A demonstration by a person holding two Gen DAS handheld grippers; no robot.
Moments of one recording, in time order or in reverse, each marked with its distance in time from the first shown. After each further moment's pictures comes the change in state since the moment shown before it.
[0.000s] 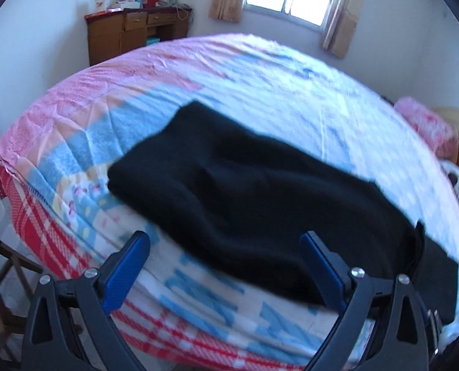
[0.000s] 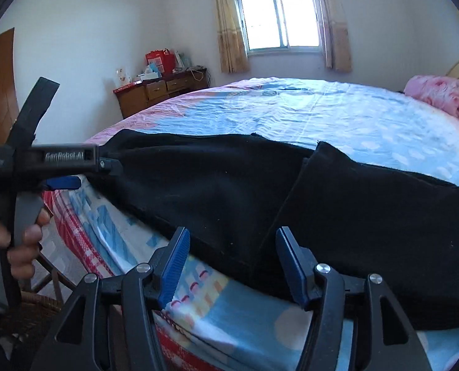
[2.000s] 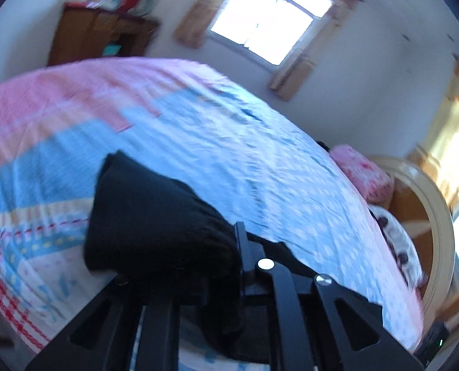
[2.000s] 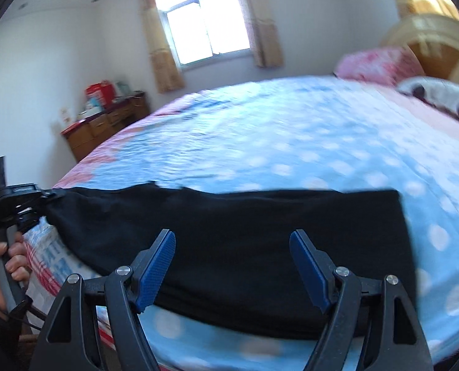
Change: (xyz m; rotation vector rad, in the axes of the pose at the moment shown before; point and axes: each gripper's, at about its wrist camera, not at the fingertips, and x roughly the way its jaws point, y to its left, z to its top) left arm -0.007 -0.042 0.037 -0.065 -0.127 -0.381; right arm -0.065 -0.107 0.019 0.250 -0.012 -0.197
